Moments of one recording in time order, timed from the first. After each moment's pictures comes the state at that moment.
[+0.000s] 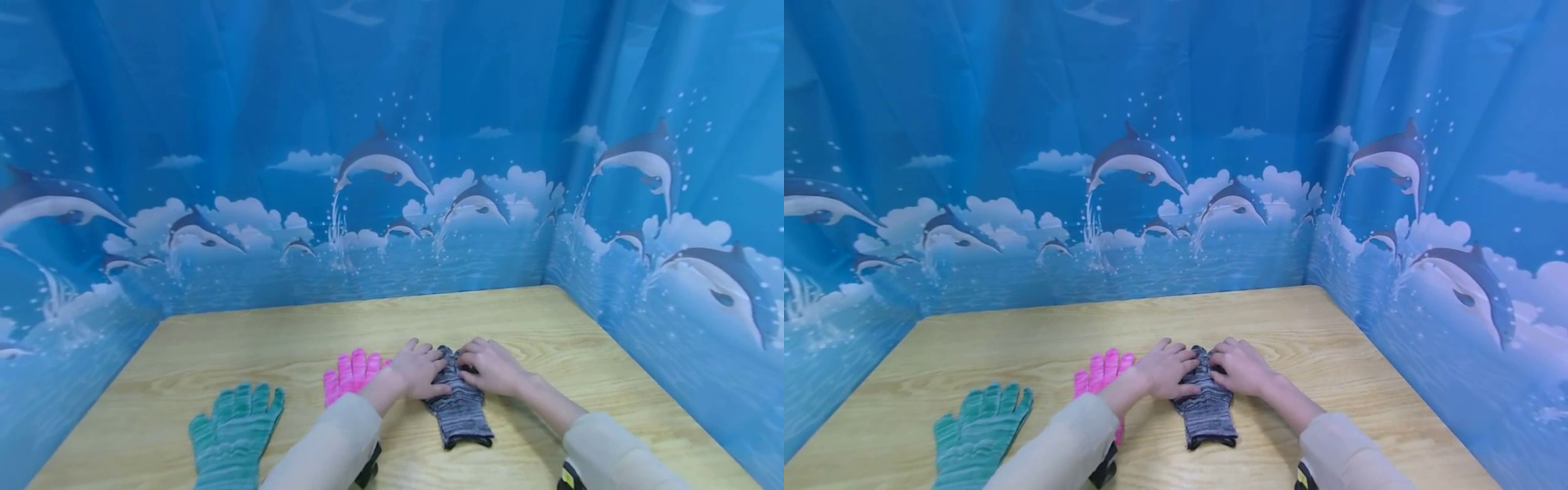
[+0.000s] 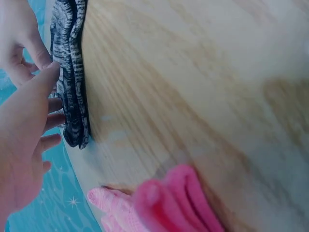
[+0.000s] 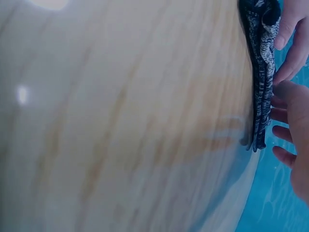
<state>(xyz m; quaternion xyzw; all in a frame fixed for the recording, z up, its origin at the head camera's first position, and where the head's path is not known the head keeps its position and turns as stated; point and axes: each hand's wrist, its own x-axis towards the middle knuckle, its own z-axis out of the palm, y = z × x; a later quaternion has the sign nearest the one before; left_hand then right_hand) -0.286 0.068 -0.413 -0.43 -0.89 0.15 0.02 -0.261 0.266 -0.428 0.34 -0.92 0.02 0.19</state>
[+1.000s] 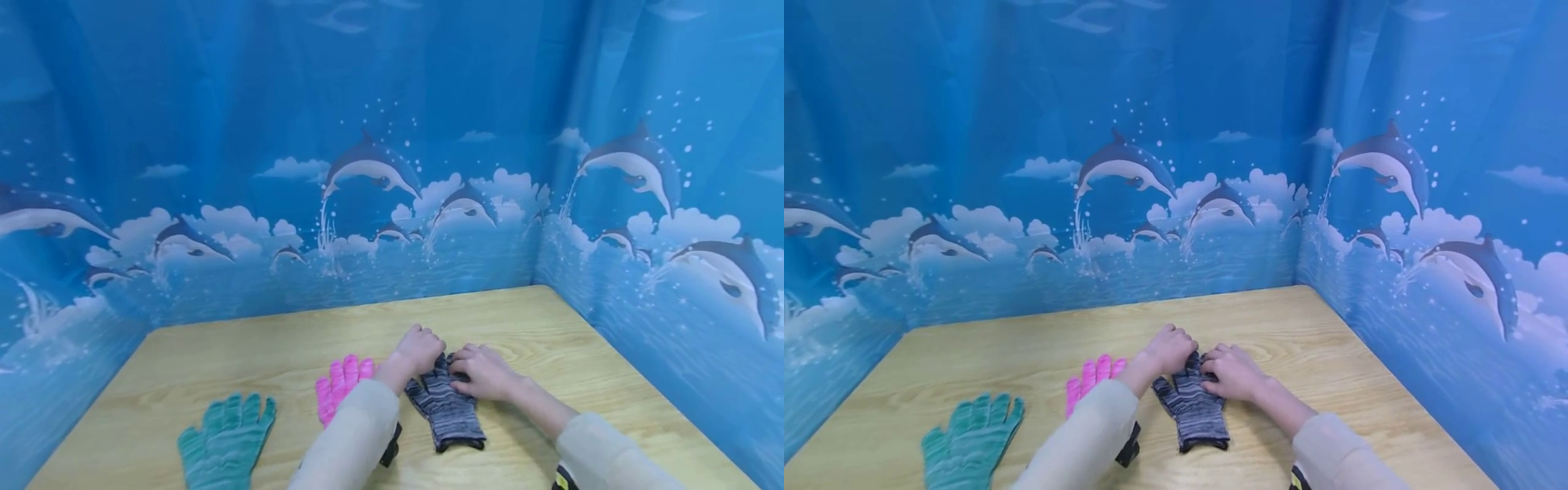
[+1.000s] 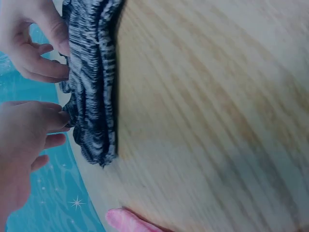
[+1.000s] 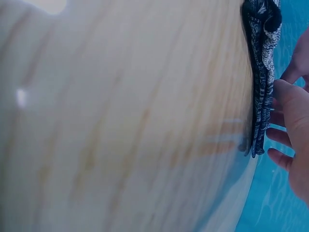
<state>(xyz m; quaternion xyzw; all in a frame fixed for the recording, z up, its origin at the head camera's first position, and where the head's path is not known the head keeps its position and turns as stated) -0.320 0.102 -0.405 -0.43 -0.89 0.15 0.09 -0.257 0.266 -0.431 0.34 -0.92 0.00 0.19</state>
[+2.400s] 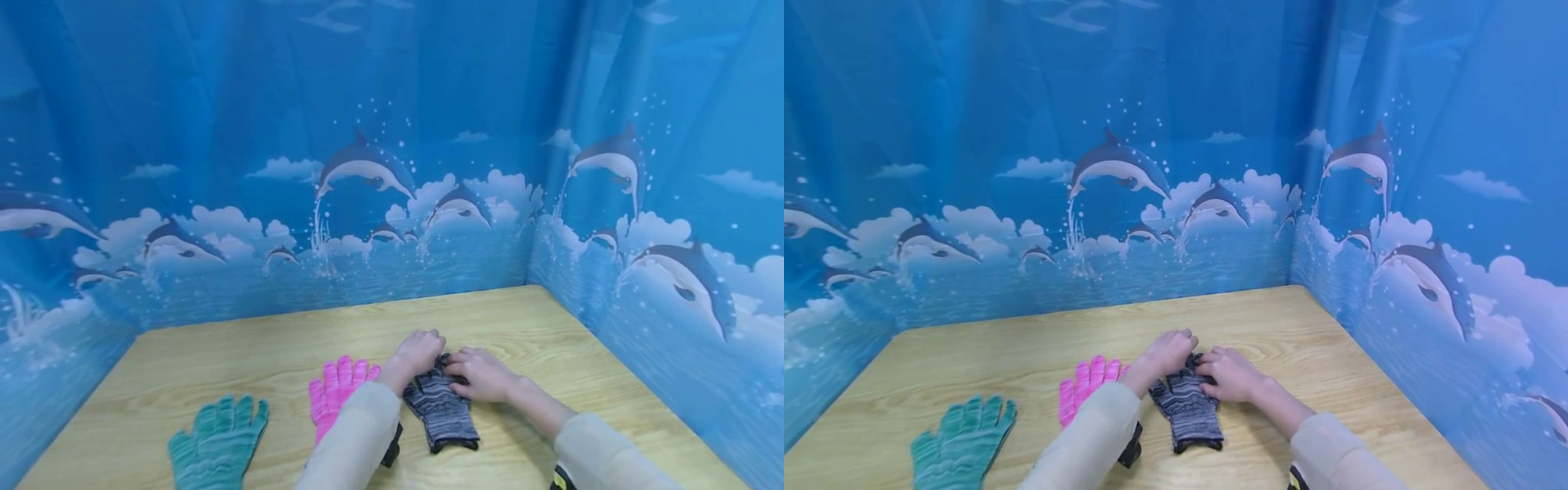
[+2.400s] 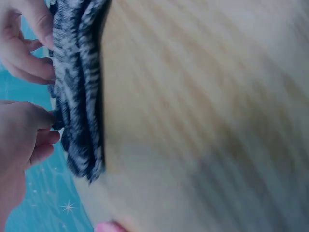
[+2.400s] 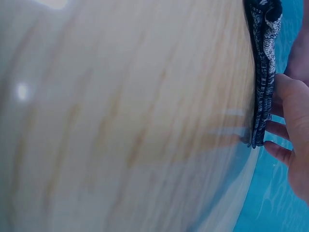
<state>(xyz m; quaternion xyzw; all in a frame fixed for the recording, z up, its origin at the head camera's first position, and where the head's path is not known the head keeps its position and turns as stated) -0.324 0.110 -0.416 -0.45 -0.88 0.07 0.13 -0.253 0.270 -0.427 0.38 -0.91 0.00 0.15</state>
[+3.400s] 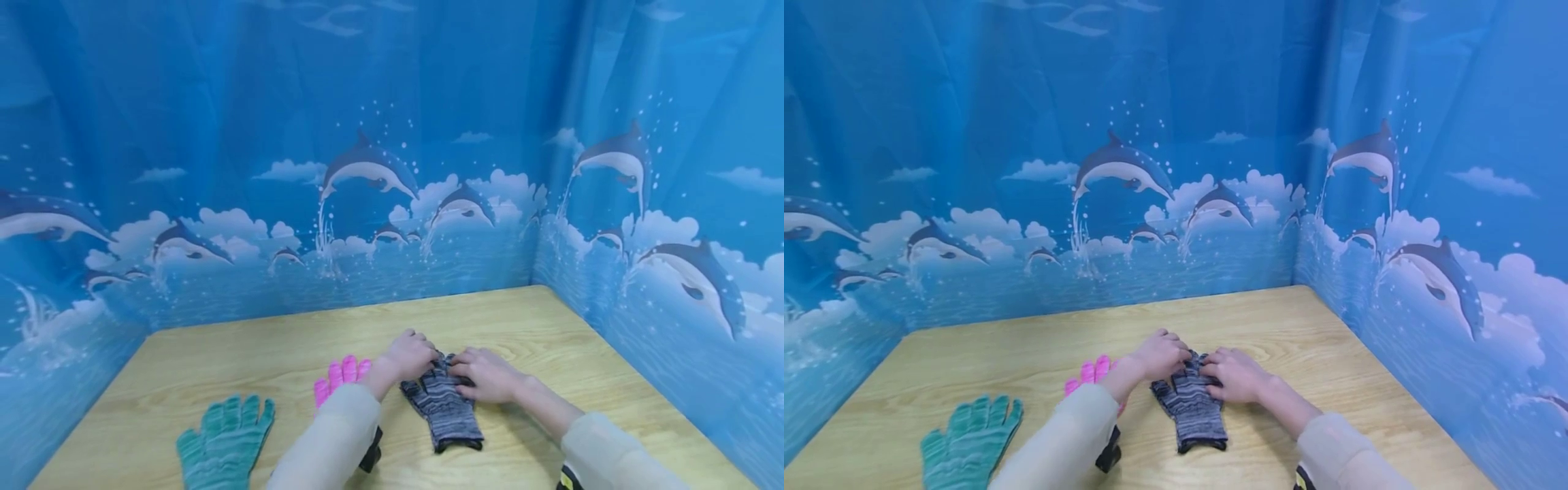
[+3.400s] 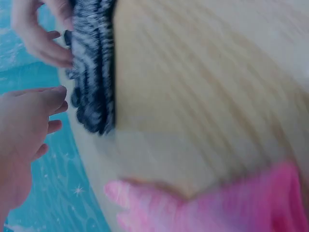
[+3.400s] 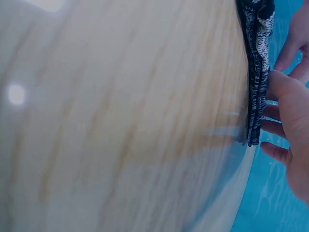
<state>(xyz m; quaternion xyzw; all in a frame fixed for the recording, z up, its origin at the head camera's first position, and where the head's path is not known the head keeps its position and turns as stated) -0.310 0.078 -0.399 -0.49 -0.86 0.14 0.09 -0.251 0.275 -0.426 0.38 -0.91 -0.01 0.14</state>
